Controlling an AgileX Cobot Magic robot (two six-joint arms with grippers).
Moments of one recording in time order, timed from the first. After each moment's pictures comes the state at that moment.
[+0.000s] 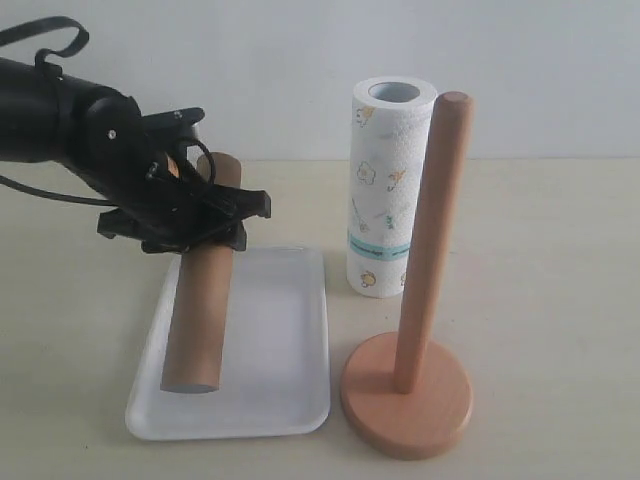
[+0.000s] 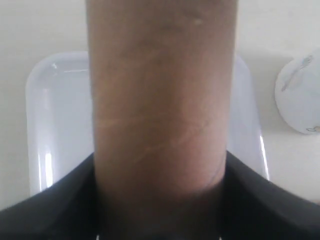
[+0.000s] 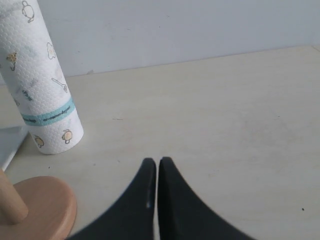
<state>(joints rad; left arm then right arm) -0.46 1.86 -1.20 0.02 0.46 -0.46 0.08 0.00 0.00 0.04 0.30 0.12</state>
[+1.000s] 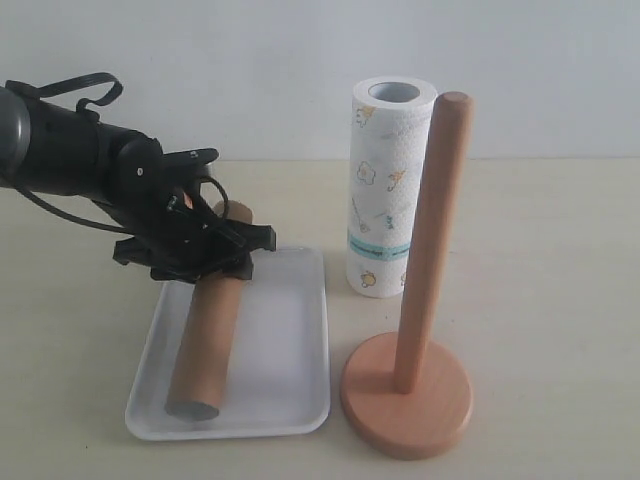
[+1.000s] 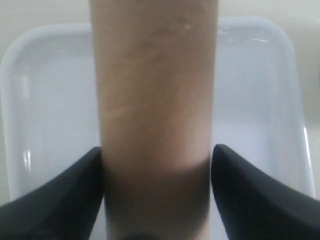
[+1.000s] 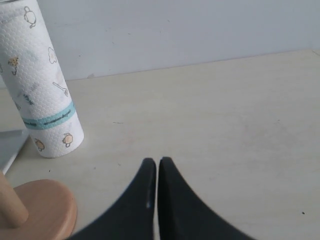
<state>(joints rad) -0.45 1.98 -1.20 -0.03 0.41 -0.38 0.08 0.00 0.00 0.04 0.29 0.12</state>
